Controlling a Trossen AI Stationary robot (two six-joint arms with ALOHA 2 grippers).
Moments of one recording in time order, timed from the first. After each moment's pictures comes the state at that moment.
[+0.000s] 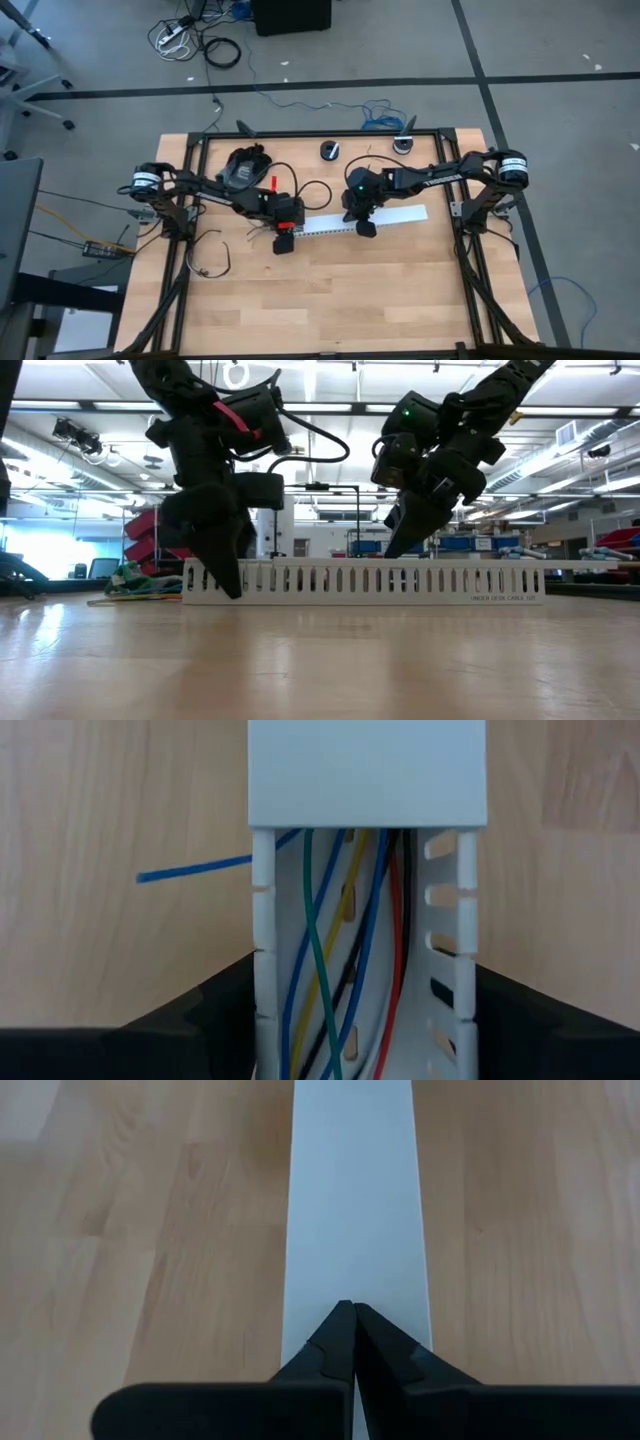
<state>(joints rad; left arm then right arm) 0.02 1.69 0.91 -0.38 0.01 -0.08 -0.17 1.66 0.87 -0.17 -0.30 -0.13</state>
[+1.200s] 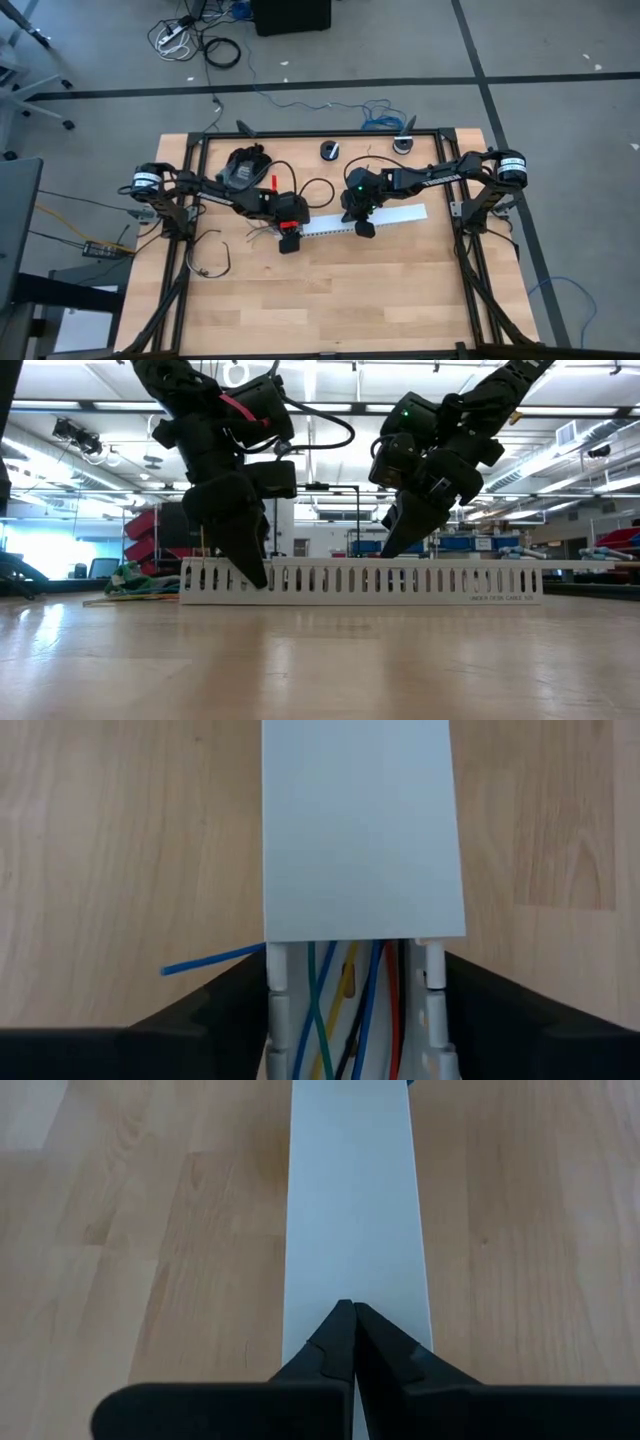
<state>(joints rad) 0.02 1.69 0.92 -0.28 0.00 -0.09 -0.17 1.67 0.87 -0.16 -0.30 -0.13</state>
